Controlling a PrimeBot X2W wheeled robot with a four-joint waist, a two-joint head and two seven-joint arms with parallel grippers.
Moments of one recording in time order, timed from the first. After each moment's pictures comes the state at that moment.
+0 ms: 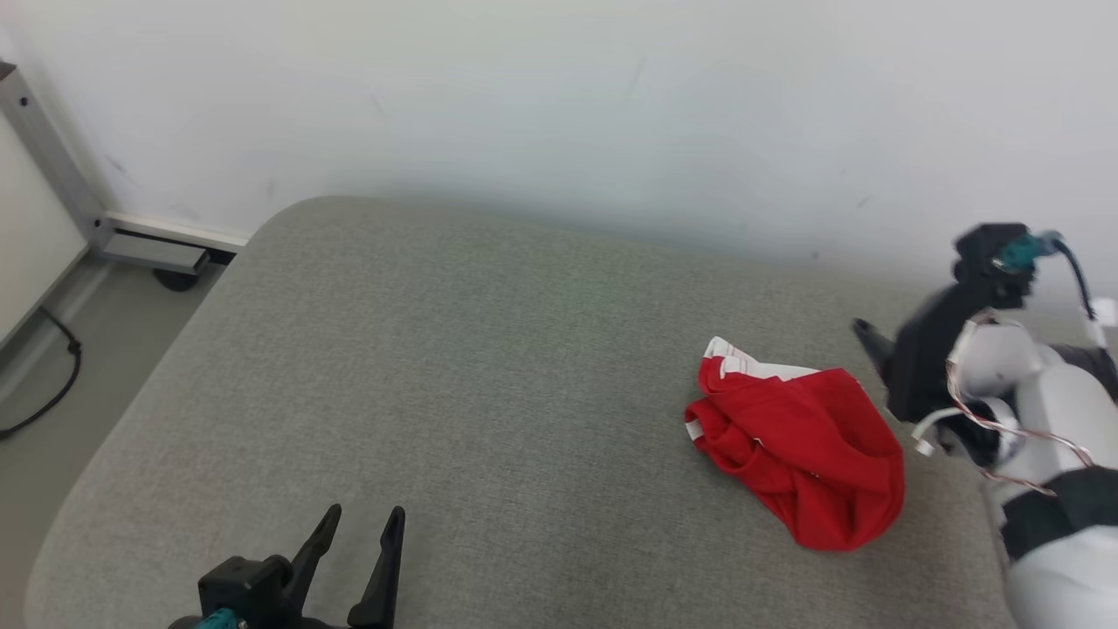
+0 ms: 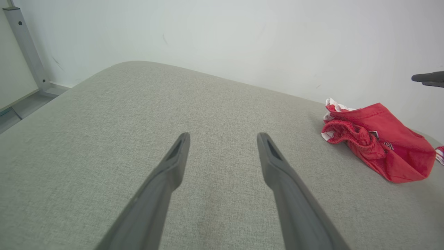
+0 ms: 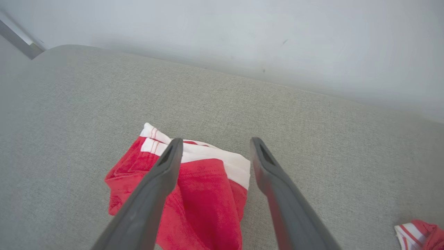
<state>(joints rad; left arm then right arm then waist) -0.07 0.28 -0.51 0.15 -0.50 0.11 -0.15 -0.60 -0.11 -0.10 0.57 0.21 0.13 0.62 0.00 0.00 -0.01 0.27</state>
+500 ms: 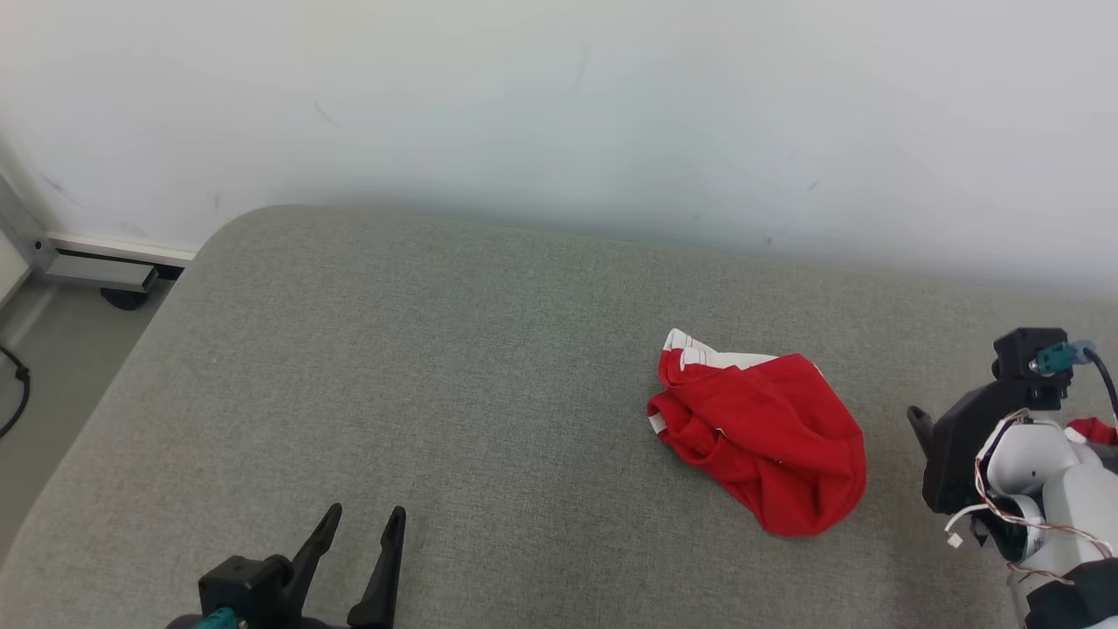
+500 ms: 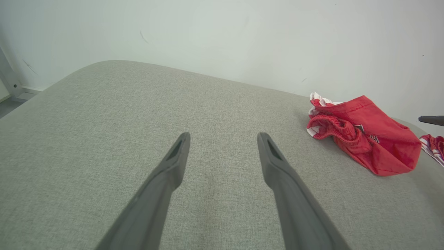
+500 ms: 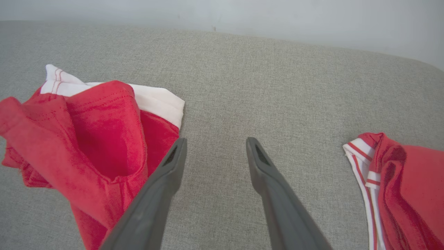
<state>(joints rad) -0.07 0.29 -0.52 0.15 -0.50 0.11 -0.15 -0.40 -0.15 -0.20 0.53 0.15 0.13 0.53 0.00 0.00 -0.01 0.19</state>
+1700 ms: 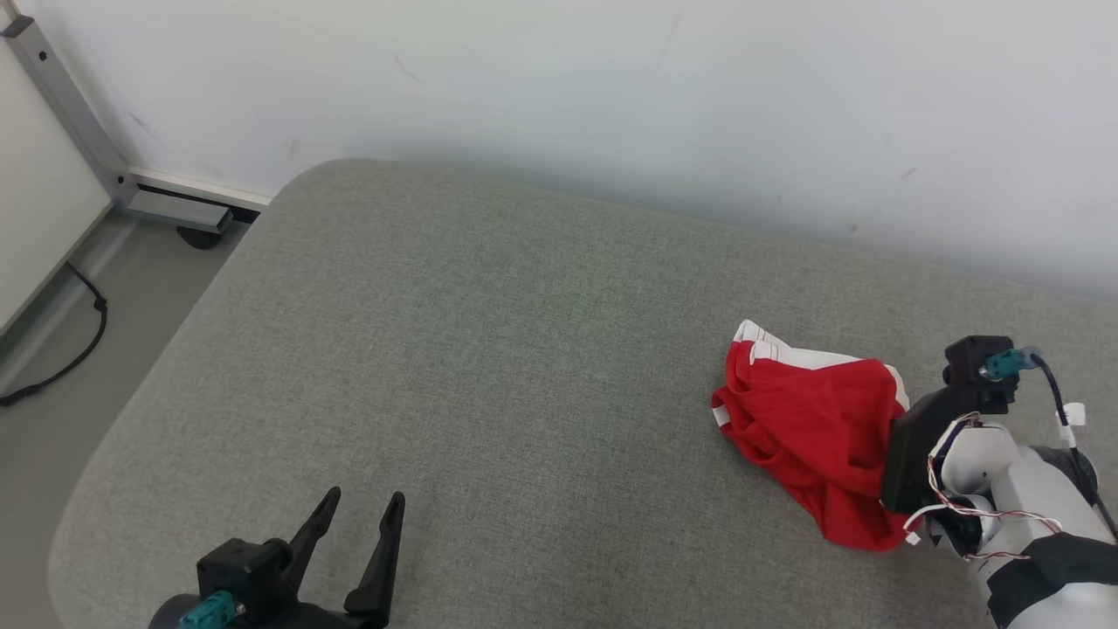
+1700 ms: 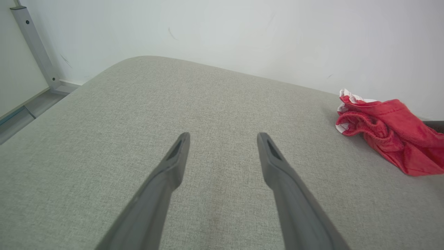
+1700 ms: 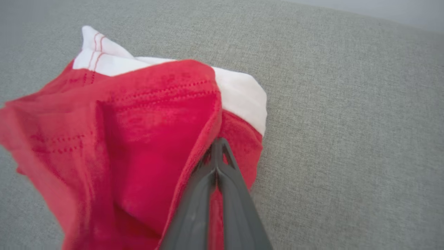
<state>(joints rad) -0.11 0.32 -0.54 0.13 -0.50 0.12 -0.14 -0.51 -0.15 -0.07 0.80 0.24 0.13 0.37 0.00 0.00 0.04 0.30</state>
